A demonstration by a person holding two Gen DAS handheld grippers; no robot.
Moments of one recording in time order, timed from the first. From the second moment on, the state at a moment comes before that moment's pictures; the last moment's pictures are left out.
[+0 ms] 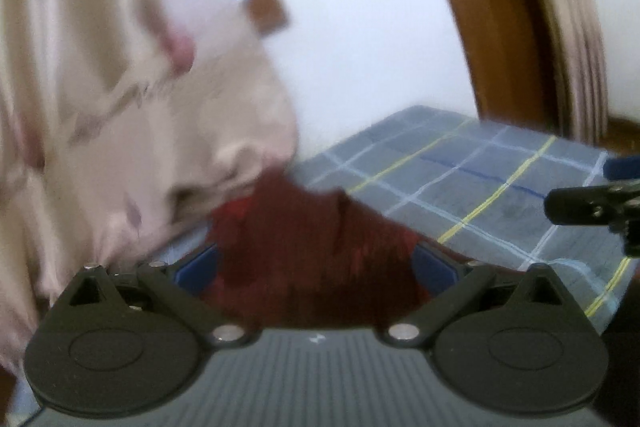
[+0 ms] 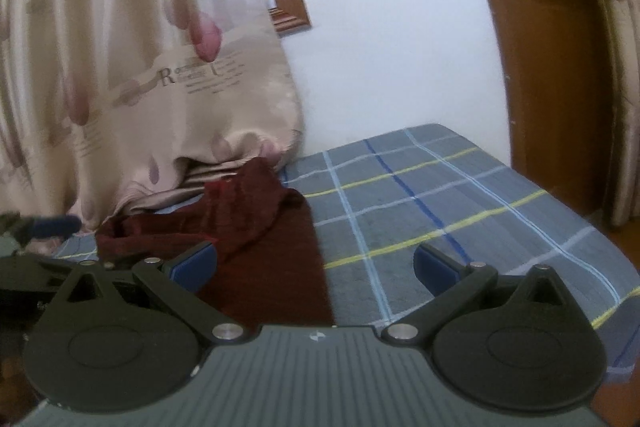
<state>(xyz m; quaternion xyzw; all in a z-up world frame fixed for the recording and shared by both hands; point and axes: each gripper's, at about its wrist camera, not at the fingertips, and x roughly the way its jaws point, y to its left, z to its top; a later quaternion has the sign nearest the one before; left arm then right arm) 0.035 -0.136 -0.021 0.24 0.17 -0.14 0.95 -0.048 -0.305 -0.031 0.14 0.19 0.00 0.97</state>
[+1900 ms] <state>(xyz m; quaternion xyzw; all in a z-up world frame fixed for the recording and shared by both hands) 0.243 0.300 0.038 0.07 0.19 0.24 0.95 0.059 -0.213 -0.031 0.08 0.29 0.10 0.95</state>
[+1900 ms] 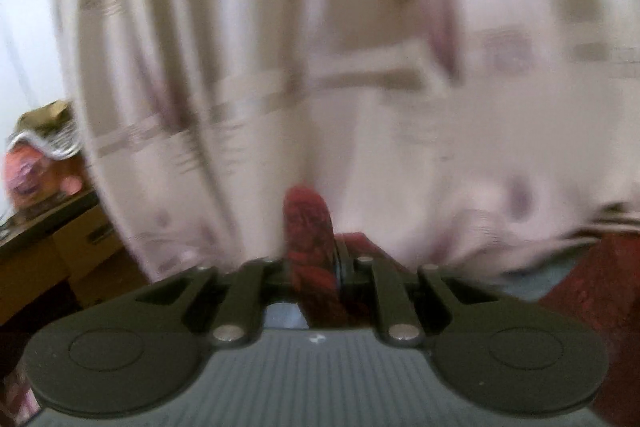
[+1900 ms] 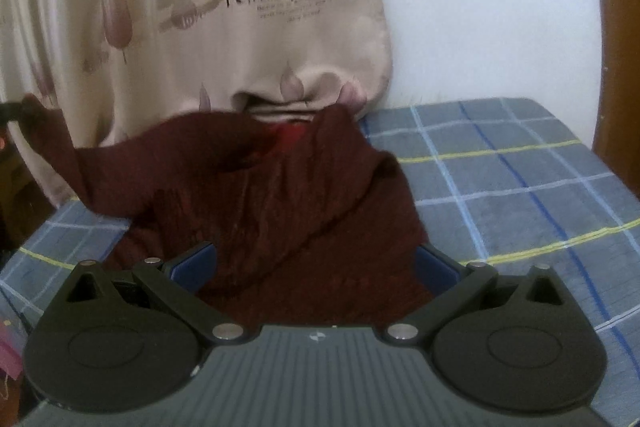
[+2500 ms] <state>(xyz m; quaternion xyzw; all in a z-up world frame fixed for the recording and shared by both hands) 0.269 0.437 -0.054 -0.02 0.19 0.41 0.89 0.087 -0.167 -0.044 0.04 0.32 0.14 0.94</state>
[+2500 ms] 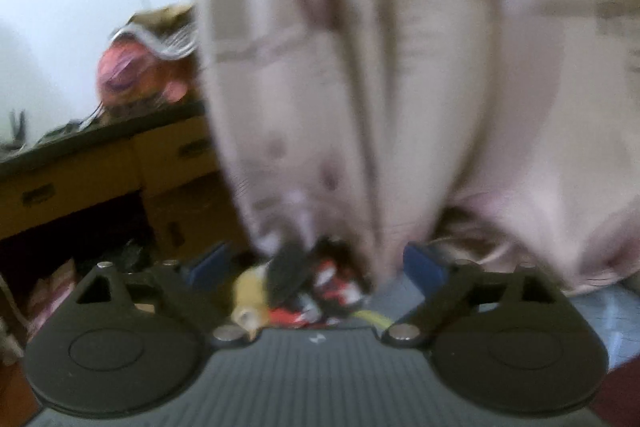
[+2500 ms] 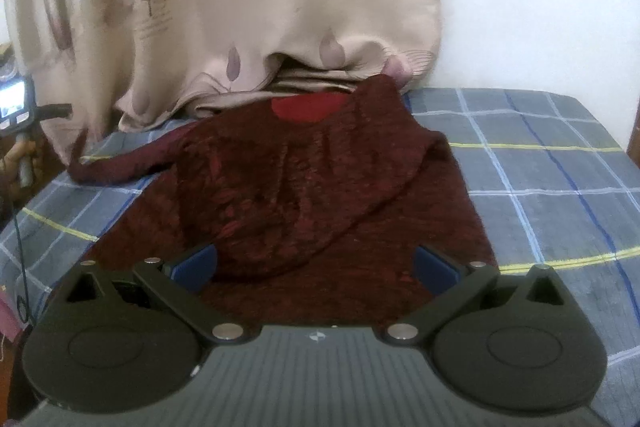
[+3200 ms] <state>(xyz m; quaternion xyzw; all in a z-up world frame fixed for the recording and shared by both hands) 0.138 0.183 -0.117 -0.17 0.24 0.06 0.95 0.095 -0.065 -0.044 -0.15 0.25 0.31 0.91</state>
